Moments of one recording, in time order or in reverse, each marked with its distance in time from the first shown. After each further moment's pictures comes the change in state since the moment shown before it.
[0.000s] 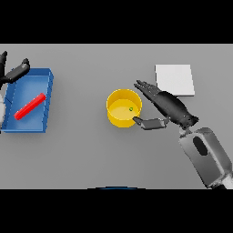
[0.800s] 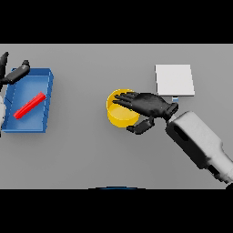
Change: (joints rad) left arm 0.005 -0.014 0.020 0.026 0.023 0.011 -0.062; right arm -0.259 -0.042 0.243 0.223 0.192 0.174 -0.135
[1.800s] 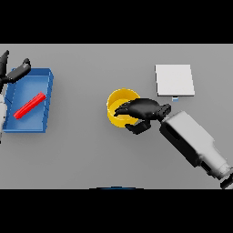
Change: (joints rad) left arm -0.003 -0.006 -0.004 -0.032 0.001 0.001 0.044; right arm -0.044 0.047 0.060 0.144 0.028 0.033 -0.036
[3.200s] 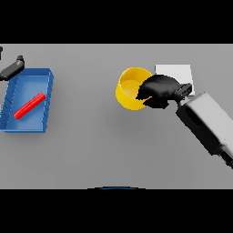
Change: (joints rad) left arm -0.005 0.033 0.017 -0.001 0.003 -0.008 -0.026; right arm -0.092 -0.159 -0.093 -0.146 -0.105 0.128 0.131
